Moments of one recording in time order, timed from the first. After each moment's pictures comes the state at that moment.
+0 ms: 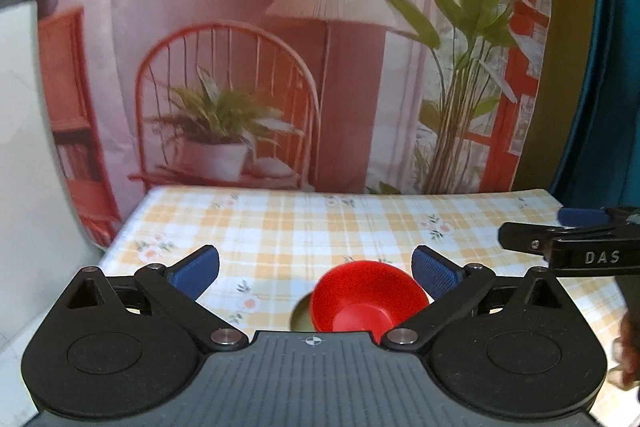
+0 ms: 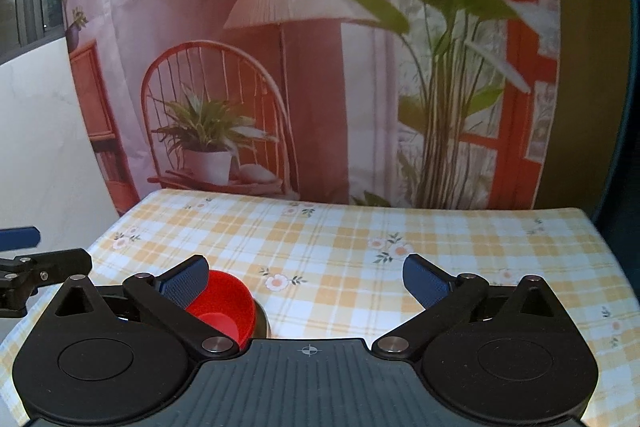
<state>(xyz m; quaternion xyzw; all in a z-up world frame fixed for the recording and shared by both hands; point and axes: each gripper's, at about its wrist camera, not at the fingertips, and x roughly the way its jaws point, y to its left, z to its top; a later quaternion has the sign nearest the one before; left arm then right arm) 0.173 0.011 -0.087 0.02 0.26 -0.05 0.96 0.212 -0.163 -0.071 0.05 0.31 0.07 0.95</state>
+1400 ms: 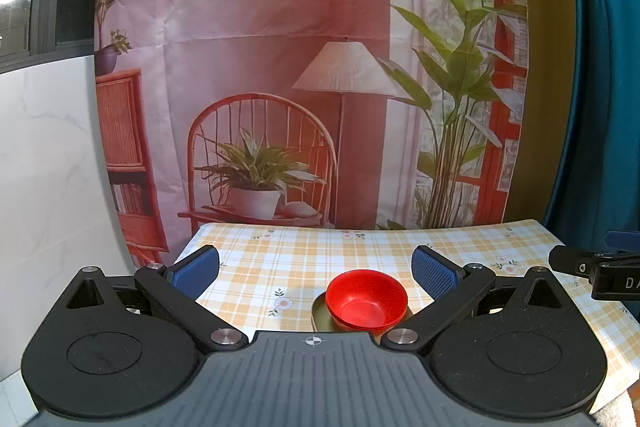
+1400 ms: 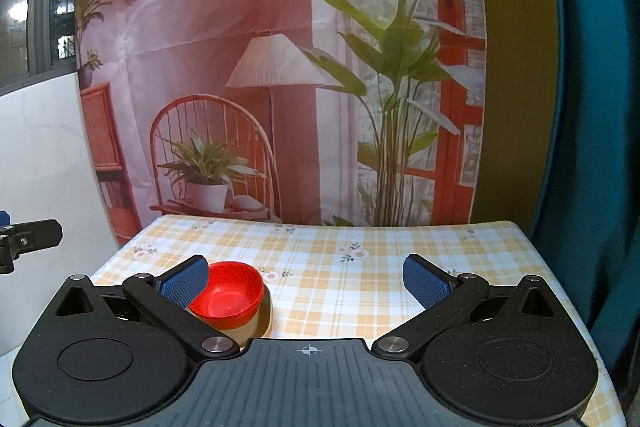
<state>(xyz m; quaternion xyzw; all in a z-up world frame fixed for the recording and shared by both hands) 0.043 0.021 -0.020 0.02 0.20 -0.01 0.98 0.059 -0.176 0.004 0.05 0.25 0.03 0.96</state>
